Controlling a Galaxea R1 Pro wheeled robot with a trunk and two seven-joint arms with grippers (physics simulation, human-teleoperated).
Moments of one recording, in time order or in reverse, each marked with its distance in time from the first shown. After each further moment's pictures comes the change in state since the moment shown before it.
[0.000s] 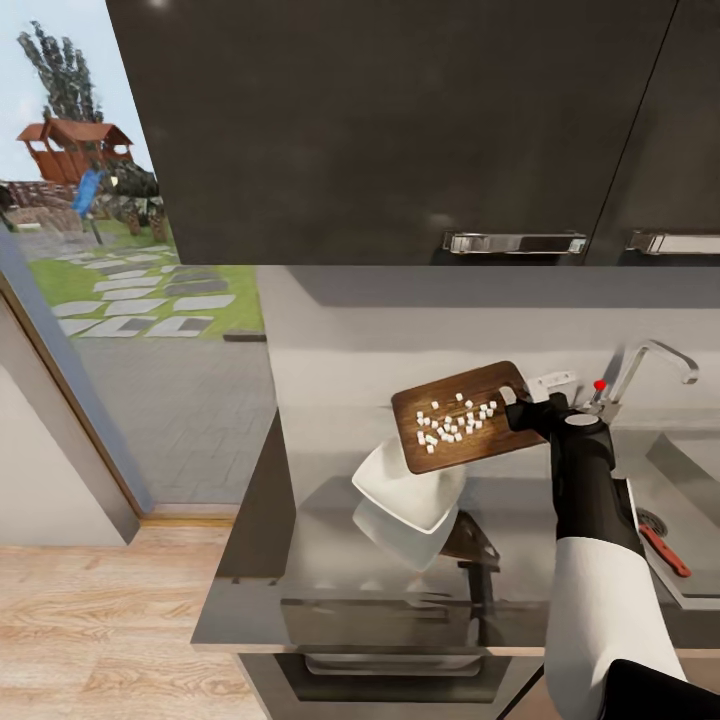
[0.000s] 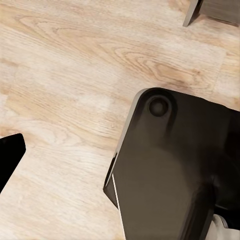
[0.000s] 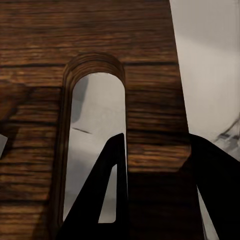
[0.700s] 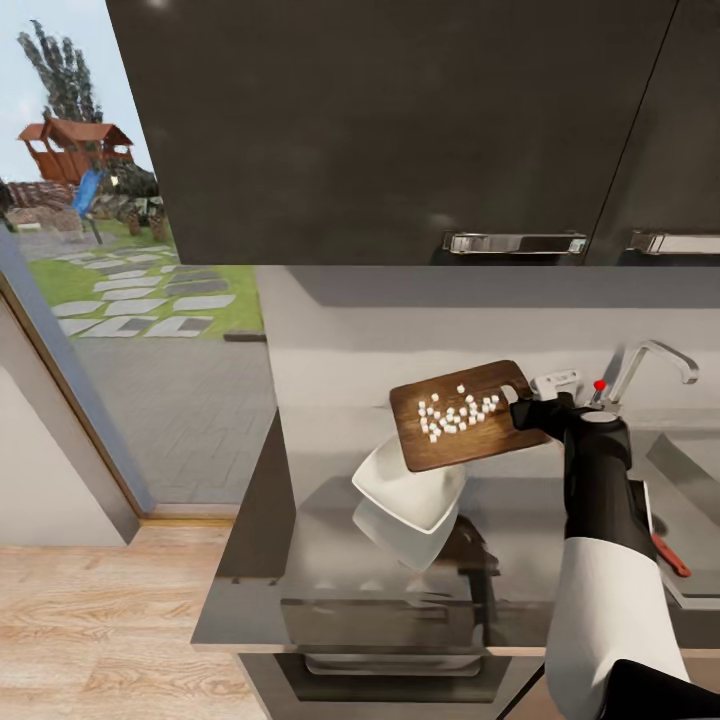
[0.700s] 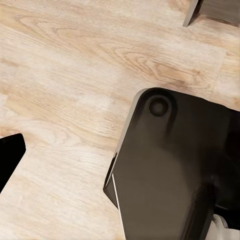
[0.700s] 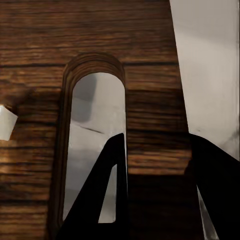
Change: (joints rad) left arm 0.000 0.000 0.000 0.000 0.000 0.000 0.000; right arm 0.000 -0.002 -0.034 -0.066 -0.008 0.052 0.117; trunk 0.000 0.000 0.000
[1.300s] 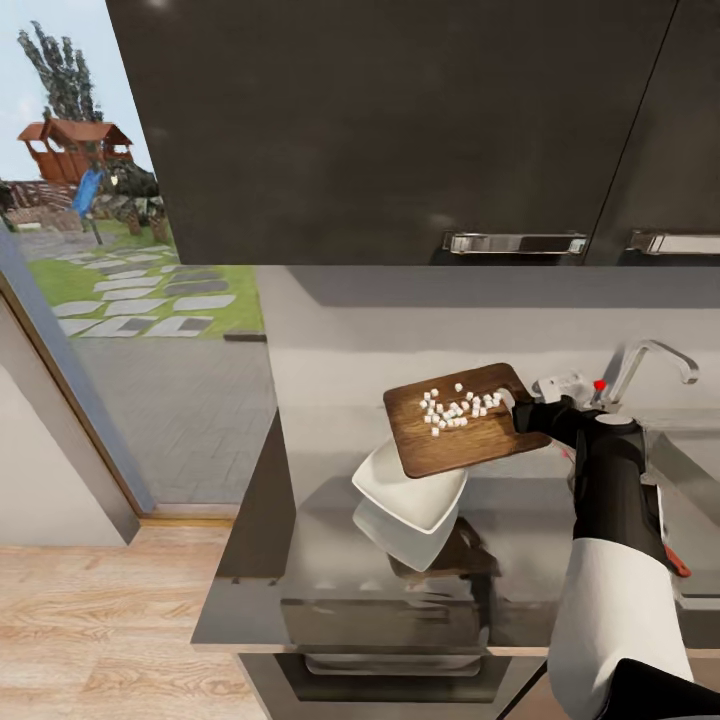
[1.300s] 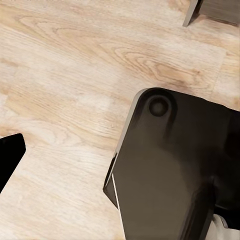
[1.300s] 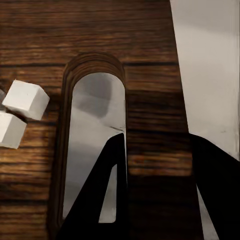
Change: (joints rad) left arm 0.000 0.000 0.000 0.000 0.000 0.000 0.000; right arm 0.000 -0.010 -0.042 -0.018 -0.004 0.001 0.143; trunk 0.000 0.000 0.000
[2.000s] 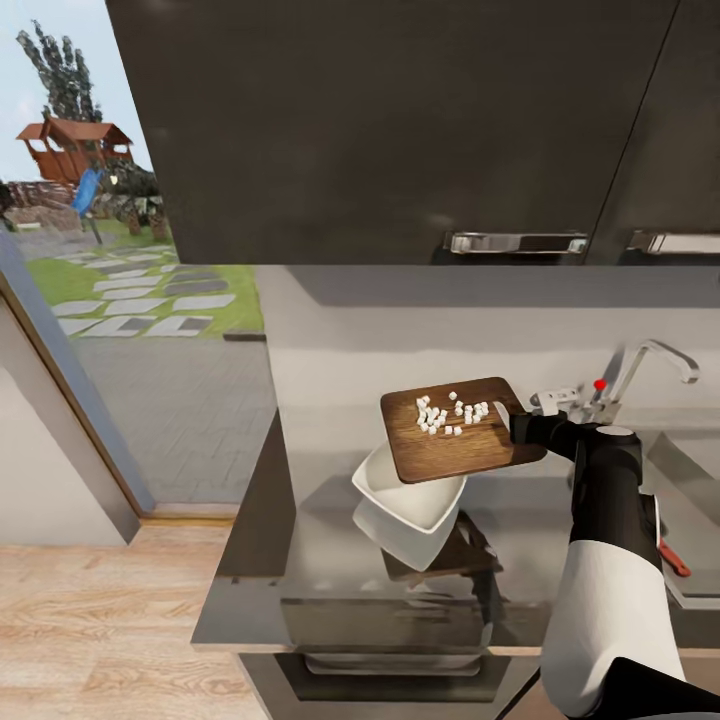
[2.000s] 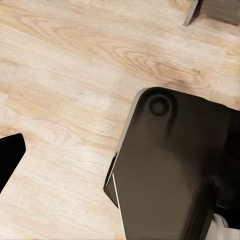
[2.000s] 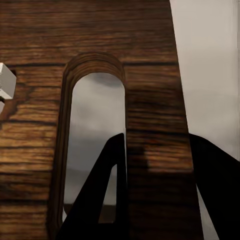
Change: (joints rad) left arm 0.000 0.000 0.000 0.000 0.001 0.000 0.000; right arm 0.000 0.024 -0.089 0.053 -0.004 0.002 0.047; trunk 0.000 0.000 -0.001
